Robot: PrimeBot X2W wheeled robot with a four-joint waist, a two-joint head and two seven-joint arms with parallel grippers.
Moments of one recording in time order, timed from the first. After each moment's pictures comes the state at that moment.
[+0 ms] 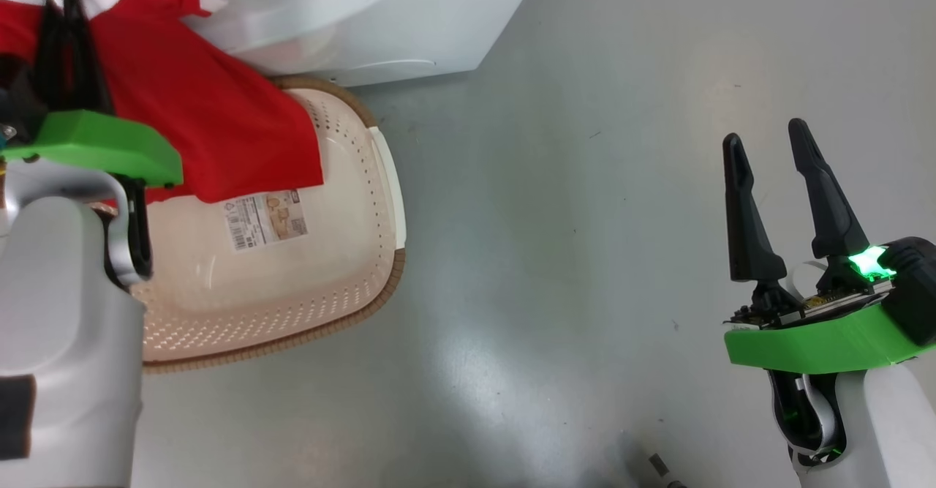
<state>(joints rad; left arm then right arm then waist) -0.90 0.17 0.00 0.69 -0.19 0.08 -0.26 -0.24 -0.05 0.01 -0.04 0.35 0.12 -0.26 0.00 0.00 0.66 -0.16</state>
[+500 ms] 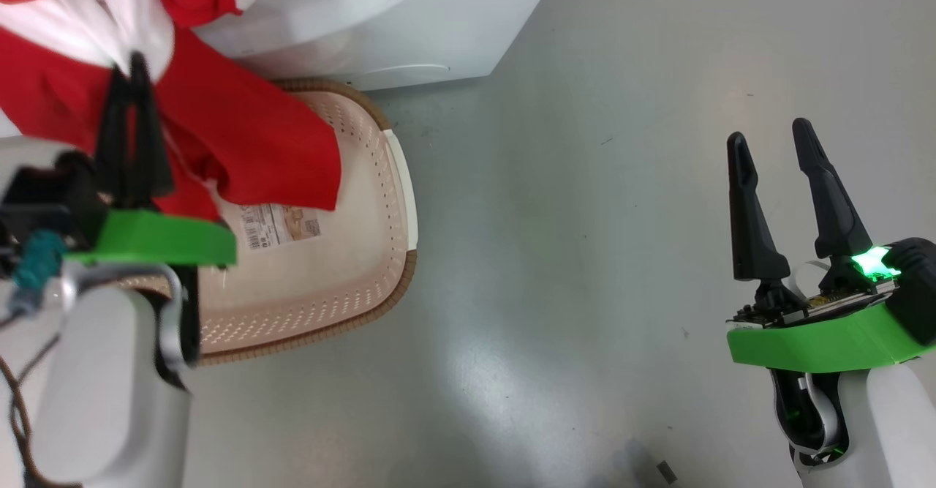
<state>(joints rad) -0.65 0.13 -0.02 0.37 -0.18 0.07 -0.26 -0.24 -0.05 0.01 -0.04 0.35 0.12 -0.26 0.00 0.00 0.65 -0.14</state>
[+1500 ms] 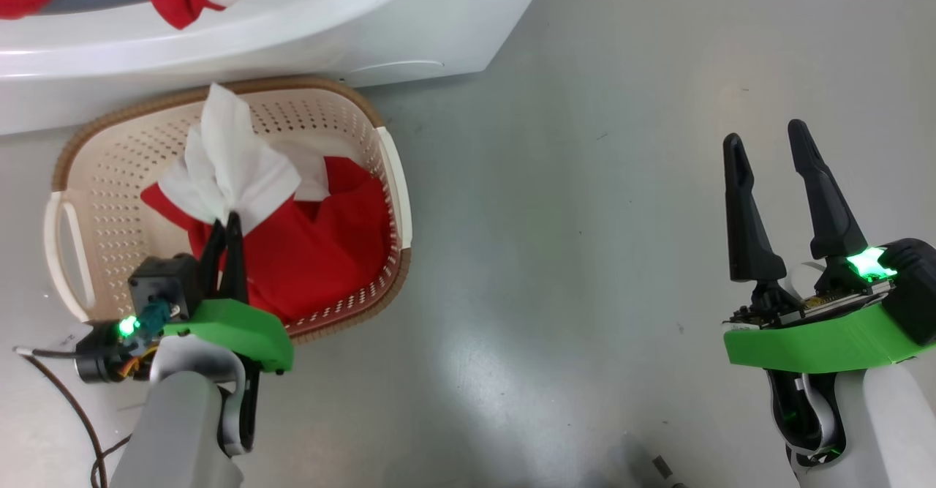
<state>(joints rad) -0.52 0.08 -0.09 0.61 -0.22 0.08 -0.21 -0.24 -0.05 0.02 -0.04 0.36 0.12 -0.26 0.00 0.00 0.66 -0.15</state>
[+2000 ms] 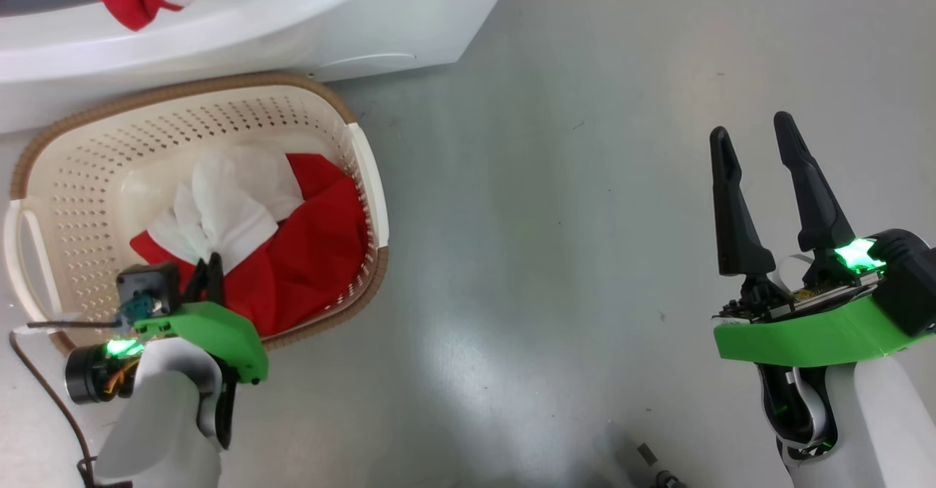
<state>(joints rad) -0.67 0.09 -0.07 1.03 -0.27 0.01 -0.24 -0.26 -0.05 0.04 -0.03 0.38 0.12 -0.26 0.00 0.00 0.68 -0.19</state>
